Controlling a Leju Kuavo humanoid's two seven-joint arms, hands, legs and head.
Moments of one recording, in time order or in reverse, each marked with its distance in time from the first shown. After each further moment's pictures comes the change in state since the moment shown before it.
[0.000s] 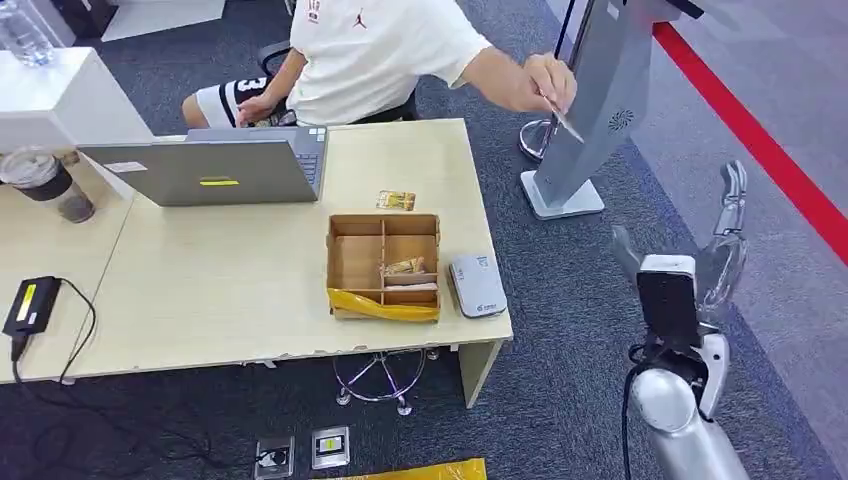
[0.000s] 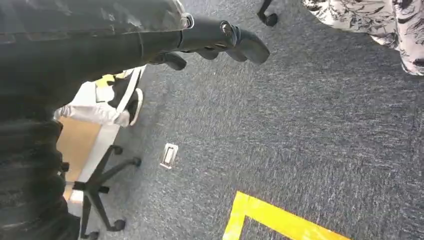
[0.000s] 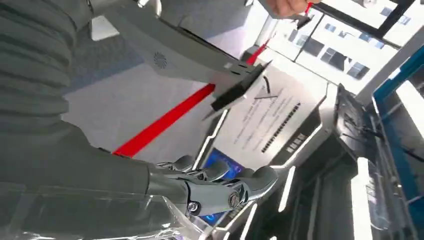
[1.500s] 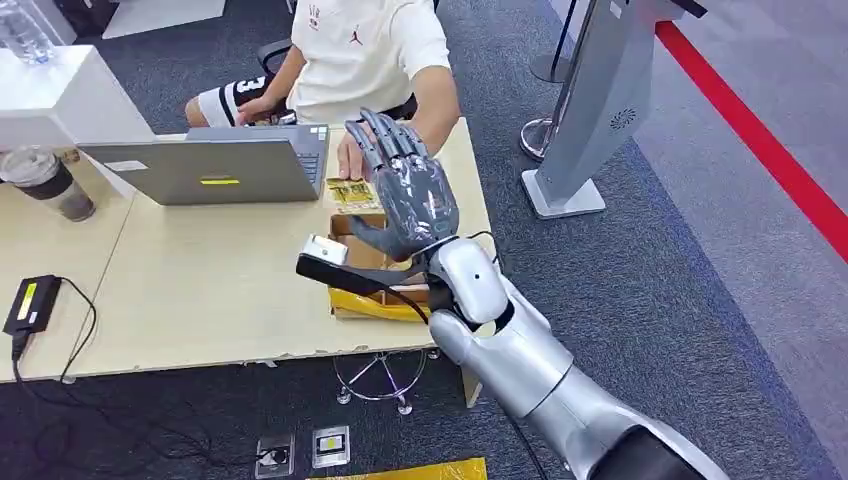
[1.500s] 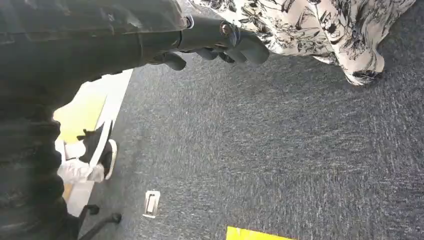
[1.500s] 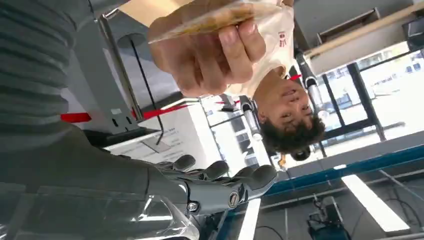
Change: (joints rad) left arm -0.003 0.025 -0.069 0.000 -0.171 -0.055 -0.024; right arm -0.542 0.367 0.595 0.547 0.516 0.303 0.211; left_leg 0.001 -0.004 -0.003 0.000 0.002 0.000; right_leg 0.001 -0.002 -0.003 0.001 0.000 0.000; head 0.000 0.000
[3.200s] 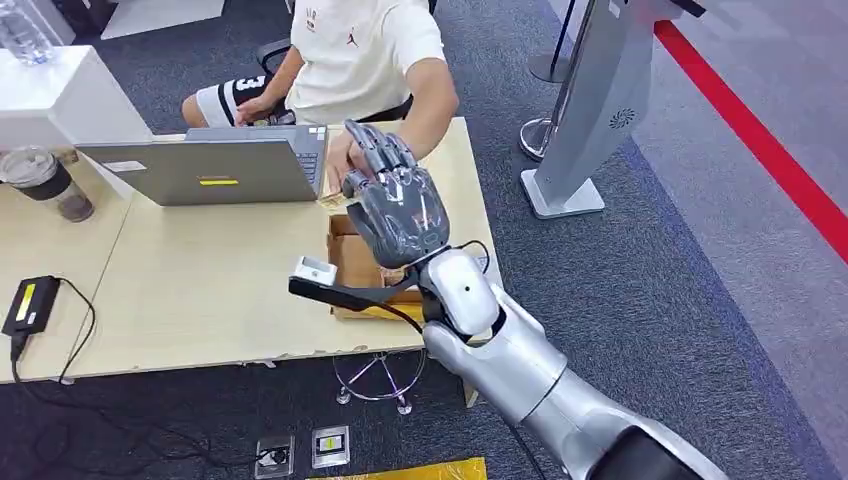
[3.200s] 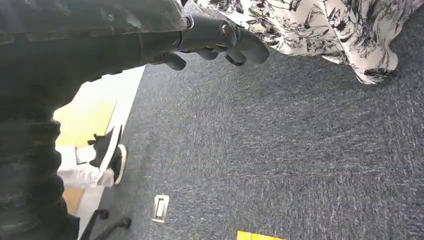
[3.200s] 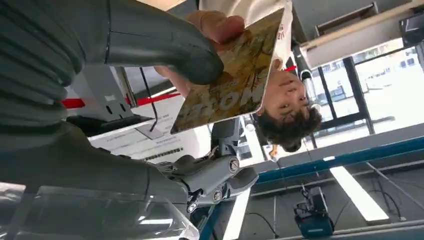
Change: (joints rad) left arm 0.001 -0.013 -0.022 0.000 -0.020 0.014 0.078; right arm 0.002 -0.007 0.049 0.022 0.050 -0.058 0.019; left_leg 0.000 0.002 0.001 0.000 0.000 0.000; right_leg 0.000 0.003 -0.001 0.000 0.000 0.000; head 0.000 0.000
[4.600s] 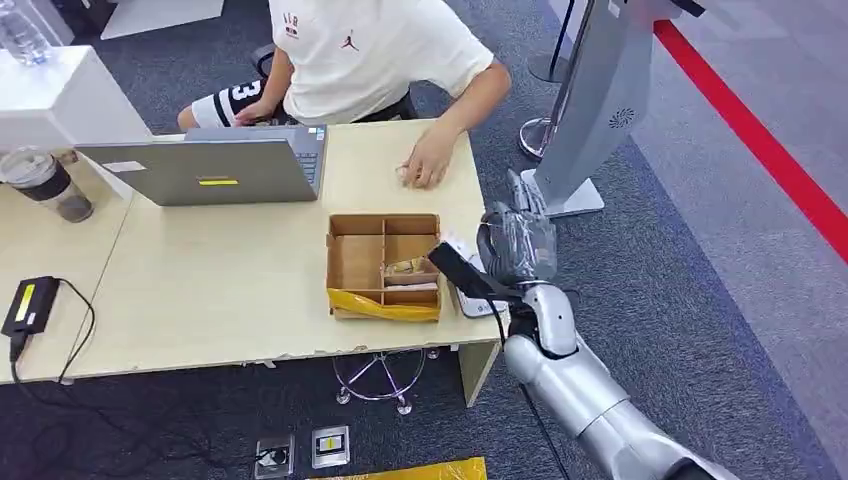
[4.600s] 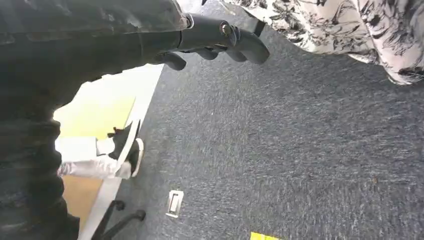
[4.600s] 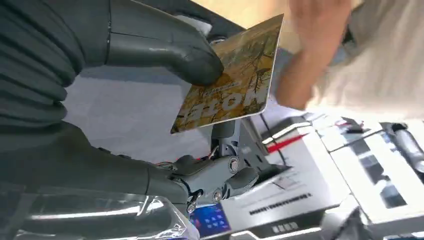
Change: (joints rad) left arm 0.003 -0.021 0.000 0.000 0.003 0.055 0.115; right arm 0.174 -0.193 -0.182 0.142 -0.292 -0.206 0.053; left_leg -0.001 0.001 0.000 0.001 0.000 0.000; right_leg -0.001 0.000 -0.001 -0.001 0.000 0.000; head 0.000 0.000
